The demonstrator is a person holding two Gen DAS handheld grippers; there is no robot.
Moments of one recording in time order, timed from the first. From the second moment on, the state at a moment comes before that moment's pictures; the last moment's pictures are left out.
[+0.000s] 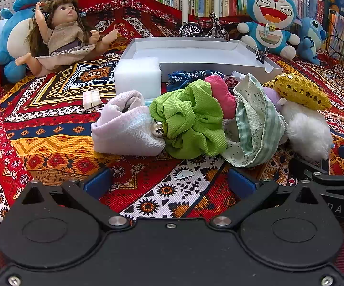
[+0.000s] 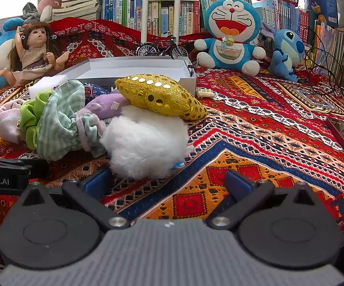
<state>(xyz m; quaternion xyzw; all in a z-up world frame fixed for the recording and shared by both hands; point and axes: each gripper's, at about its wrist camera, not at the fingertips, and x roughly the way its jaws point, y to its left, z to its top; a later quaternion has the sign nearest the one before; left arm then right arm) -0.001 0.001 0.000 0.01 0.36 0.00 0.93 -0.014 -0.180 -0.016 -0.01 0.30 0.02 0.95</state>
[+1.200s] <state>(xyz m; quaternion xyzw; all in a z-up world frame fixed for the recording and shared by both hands) -0.001 0.005 -0.001 0.01 0.35 -0.01 0.94 -0.015 -0.180 -0.017 -0.01 0.30 0.02 0.96</state>
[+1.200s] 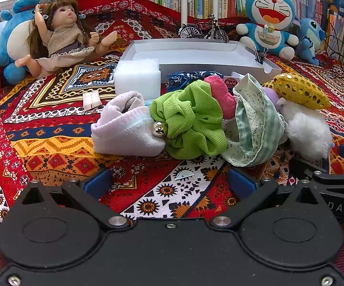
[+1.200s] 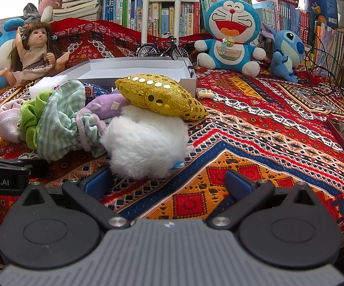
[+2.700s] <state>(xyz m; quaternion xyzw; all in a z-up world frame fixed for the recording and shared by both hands) 0.020 0.057 0.016 -0.03 0.31 0.02 0.95 -0.004 -0.180 0.002 0.01 0.26 0.05 0.96</state>
